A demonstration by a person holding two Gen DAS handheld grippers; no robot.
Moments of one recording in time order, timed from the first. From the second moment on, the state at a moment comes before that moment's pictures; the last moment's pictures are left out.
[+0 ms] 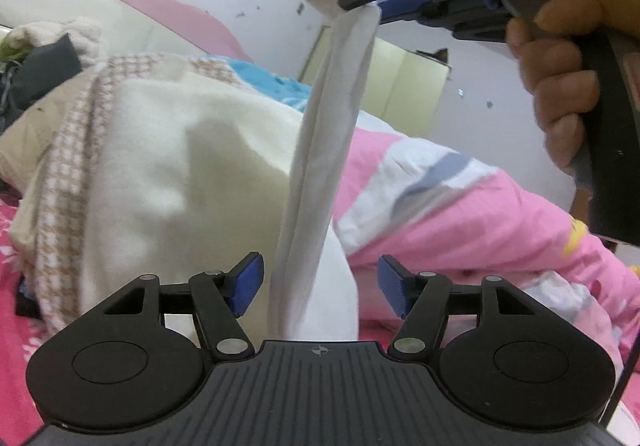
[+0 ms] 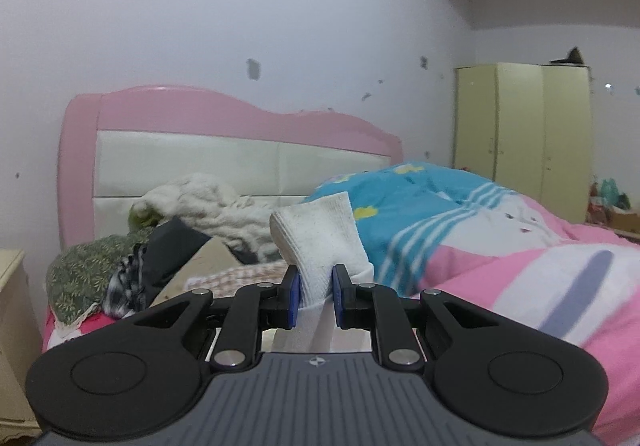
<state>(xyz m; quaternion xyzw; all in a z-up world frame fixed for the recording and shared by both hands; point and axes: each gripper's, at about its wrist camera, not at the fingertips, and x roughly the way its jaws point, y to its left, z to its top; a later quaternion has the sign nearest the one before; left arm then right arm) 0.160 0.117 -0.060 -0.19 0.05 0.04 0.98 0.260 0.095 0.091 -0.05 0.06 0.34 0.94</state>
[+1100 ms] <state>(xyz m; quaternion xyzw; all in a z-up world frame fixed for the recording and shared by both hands) 0.188 0.041 -0.094 -0.09 0.21 -0.14 0.96 0.242 -0.178 -0.034 0.18 0.17 0.09 0.97</state>
